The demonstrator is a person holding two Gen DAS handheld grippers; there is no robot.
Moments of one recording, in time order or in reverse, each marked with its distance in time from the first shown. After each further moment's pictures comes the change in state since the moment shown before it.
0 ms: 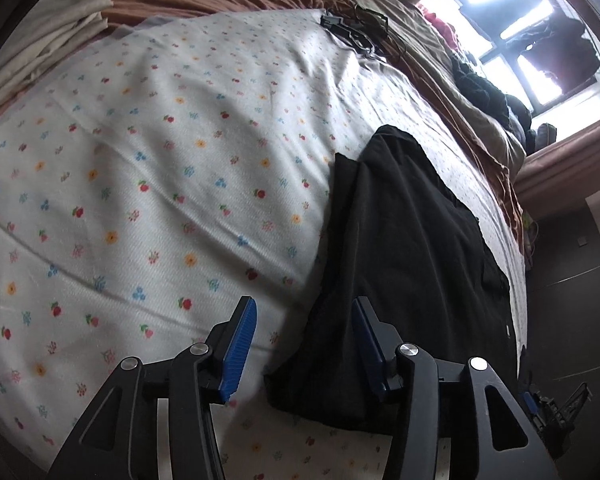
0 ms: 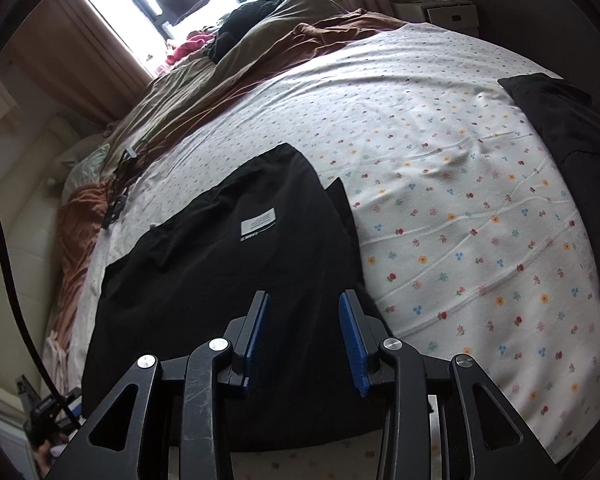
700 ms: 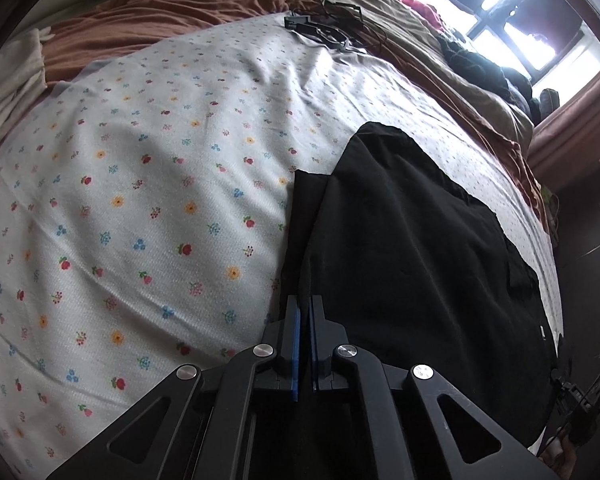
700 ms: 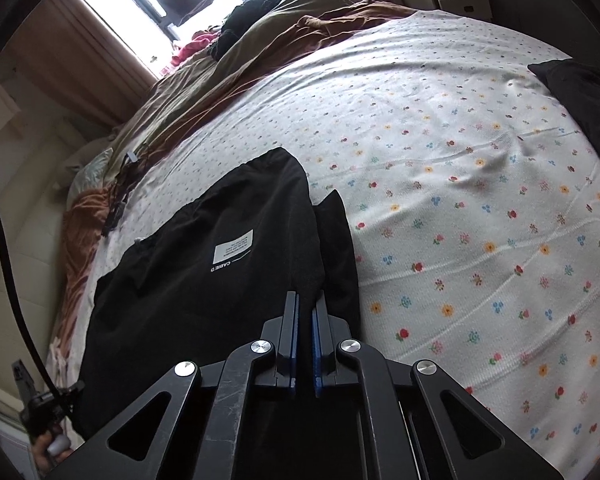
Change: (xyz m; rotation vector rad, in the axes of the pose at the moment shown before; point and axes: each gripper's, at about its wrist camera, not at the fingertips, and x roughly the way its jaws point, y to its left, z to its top) left arm 0.046 -0.051 0.025 0.152 -0.044 0.114; right arm 0.068 -0.025 0.032 0.012 0.000 0.058
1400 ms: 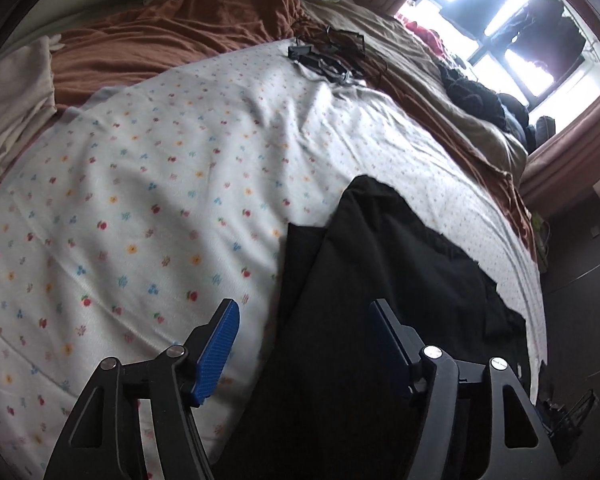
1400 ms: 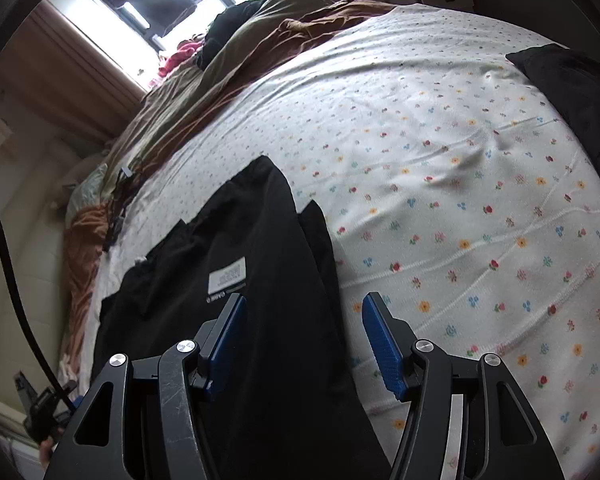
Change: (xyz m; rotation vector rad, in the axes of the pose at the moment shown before) left arm -0.026 0.004 0.021 -0.037 -0.046 -0.029; right arm -0.010 -0.014 0.000 0.057 0.013 -0.004
